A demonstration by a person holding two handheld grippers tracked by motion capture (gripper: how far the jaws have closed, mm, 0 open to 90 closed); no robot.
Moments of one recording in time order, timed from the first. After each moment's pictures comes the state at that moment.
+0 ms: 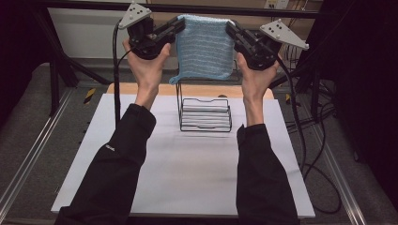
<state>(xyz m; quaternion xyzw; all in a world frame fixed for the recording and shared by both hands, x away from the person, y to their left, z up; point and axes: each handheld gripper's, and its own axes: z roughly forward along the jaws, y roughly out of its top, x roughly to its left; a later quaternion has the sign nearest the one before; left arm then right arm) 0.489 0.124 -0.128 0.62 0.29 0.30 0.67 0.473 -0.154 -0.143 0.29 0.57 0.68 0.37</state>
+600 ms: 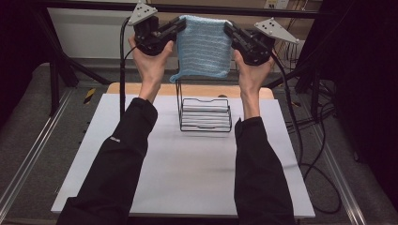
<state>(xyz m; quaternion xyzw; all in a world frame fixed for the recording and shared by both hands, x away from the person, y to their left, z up) 0.517 0.119 -0.141 0.63 0.29 0.30 0.65 0.504 -0.155 -0.156 0.31 0.57 0.67 0.36</state>
